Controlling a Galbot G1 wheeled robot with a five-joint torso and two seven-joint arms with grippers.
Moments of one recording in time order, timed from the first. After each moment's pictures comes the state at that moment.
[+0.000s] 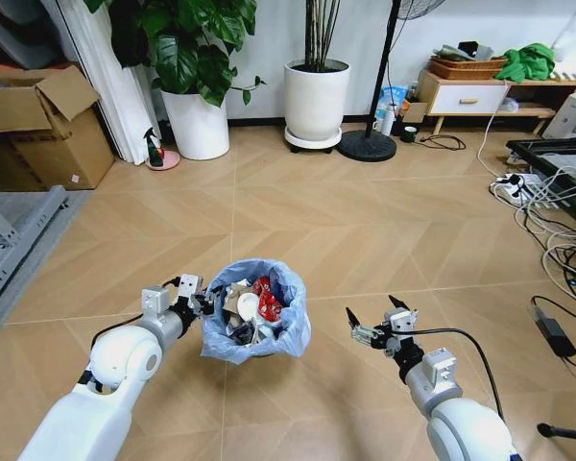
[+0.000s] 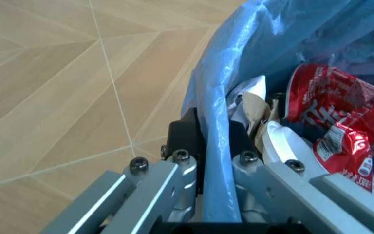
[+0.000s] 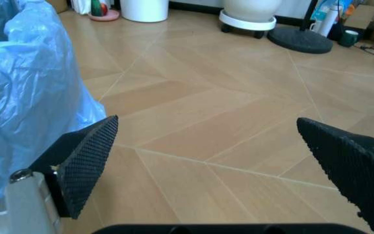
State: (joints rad) left arm 1.15 -1.05 -0.39 -1.94 -0.59 0.63 0.03; right arm -1.56 1.25 0.47 2.15 0.14 -0.26 -0.05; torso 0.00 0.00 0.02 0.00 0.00
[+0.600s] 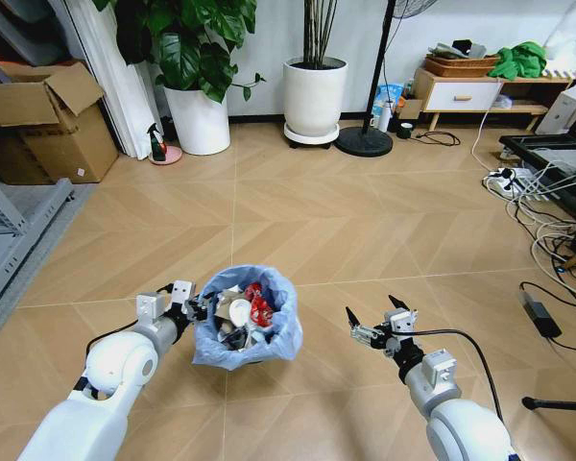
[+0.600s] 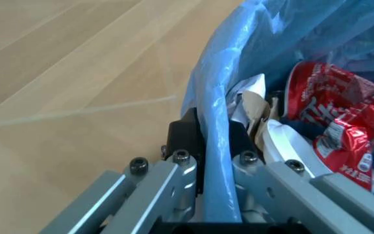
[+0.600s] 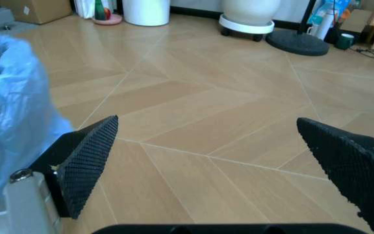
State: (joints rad) left arm 1.20 -1.05 -0.45 -1.91 -0.62 0.68 -0.11; right arm -1.56 1.25 0.47 2.14 0.15 -0.23 -0.05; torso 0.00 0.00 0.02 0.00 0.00
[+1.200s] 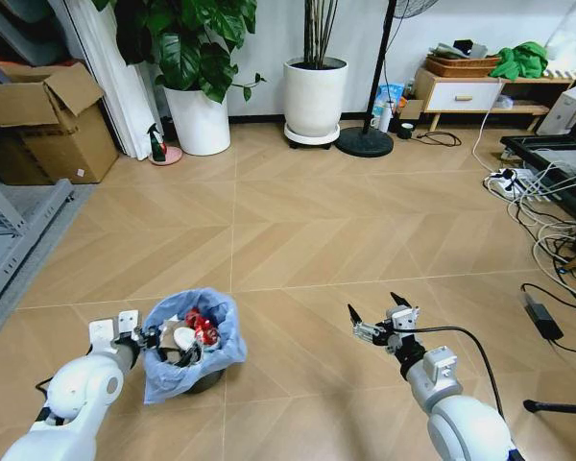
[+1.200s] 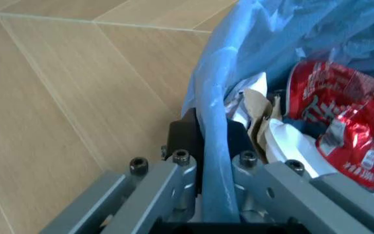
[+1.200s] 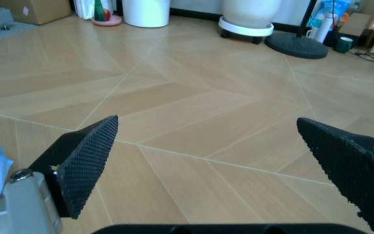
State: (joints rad) left arm 1.31 -1.08 -0.61 -1.84 -0.69 0.73 -0.27; right arm -1.55 1.24 0.47 2.13 0.15 -0.22 -0.04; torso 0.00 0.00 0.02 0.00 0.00
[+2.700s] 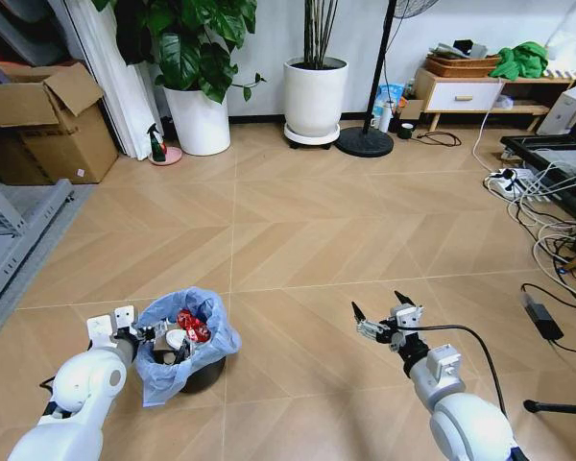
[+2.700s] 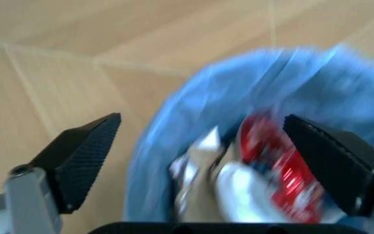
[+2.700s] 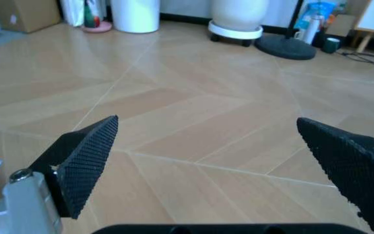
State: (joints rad) left arm 1.27 -1.12 -0.60 -1.87 -0.72 0.63 -0.32; right arm -1.54 1.25 0.51 2.13 0.19 -0.23 -0.03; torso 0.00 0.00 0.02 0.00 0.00
